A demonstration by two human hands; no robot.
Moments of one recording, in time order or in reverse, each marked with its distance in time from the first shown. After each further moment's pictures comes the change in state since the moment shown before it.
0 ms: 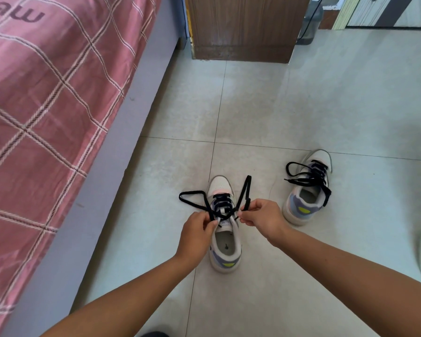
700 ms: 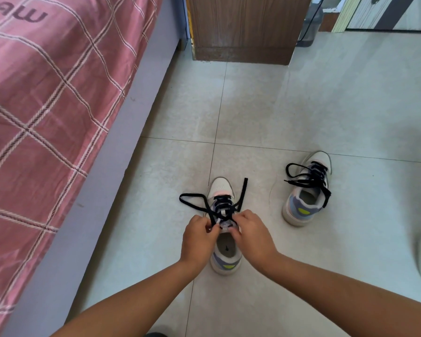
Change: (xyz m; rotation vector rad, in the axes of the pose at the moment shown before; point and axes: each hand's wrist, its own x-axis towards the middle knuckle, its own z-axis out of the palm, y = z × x) left_hand -0.005 0.000 0.011 0.047 0.074 -0.016; right_hand -0.023 0.025 0.027 -0.885 0.105 -0.646
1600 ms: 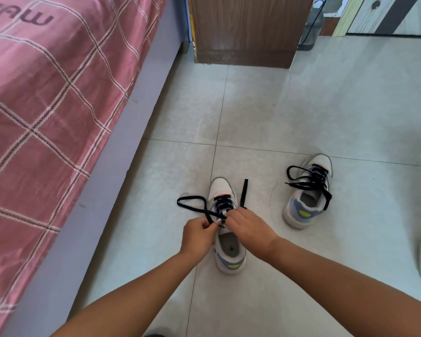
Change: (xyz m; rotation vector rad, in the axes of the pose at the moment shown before) left_hand 0.013 0.000 -0.003 -0.277 -0.111 -0.206; right_hand 0.019 0.017 -0.003 -0.299 -0.004 -0.614
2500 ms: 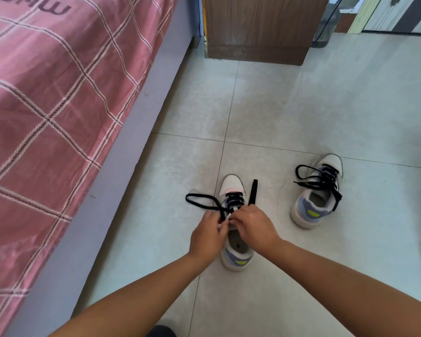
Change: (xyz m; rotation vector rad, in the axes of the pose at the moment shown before) left_hand -0.013 -0.003 0.003 0.361 -0.039 0.174; right_hand 0.006 -0.006 0.017 0.255 0.027 0.364
